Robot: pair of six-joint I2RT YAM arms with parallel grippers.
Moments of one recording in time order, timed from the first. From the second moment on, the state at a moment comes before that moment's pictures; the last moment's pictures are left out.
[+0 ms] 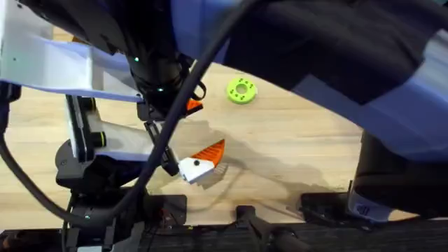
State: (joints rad) left arm 0.05 0.01 0.01 -0.12 1.11 -0.04; right arm 1.12 2.07 2.24 -1.43 0.05 -0.58
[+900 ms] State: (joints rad) left arm 0.04 0.01 0.01 -0.12 1.12 -0.02; right arm 1.05 1.89 2.24 -1.38 0.06 -0.18
